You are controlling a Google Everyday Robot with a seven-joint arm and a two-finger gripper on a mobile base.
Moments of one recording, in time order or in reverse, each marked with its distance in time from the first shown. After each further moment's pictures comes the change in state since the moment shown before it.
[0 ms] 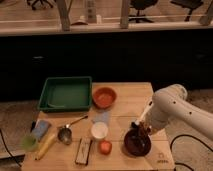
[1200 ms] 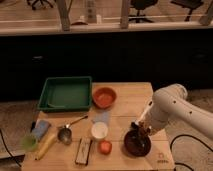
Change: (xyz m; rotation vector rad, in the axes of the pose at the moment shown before) arm -0.004 0.001 -0.002 -0.004 -0.017 -0.015
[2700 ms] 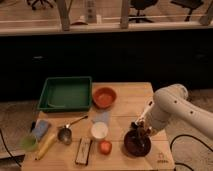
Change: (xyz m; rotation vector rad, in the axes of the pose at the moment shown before) arm -0.004 0.002 -0.002 -0.002 -0.020 -0.009
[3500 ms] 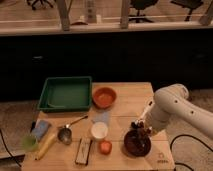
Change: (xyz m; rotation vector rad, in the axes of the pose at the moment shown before) arm -0.002 0.001 -0.001 0.000 -0.007 -0.004
